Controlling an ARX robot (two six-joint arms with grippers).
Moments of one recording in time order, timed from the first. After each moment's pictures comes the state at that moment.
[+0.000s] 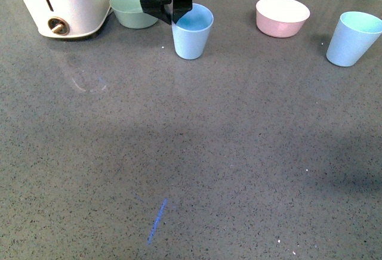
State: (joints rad) left arm -0.40 2.61 2.36 -0.74 -0.10 -0.38; right arm 0.00 0.01 0.02 0.00 0.00 -0.01
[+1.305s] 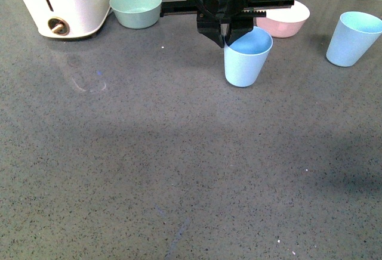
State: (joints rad) left arm -0.57 2.56 2.29 -0.81 -0.06 -0.48; right arm 0.00 0.01 0.02 0.00 0.00 -0.01
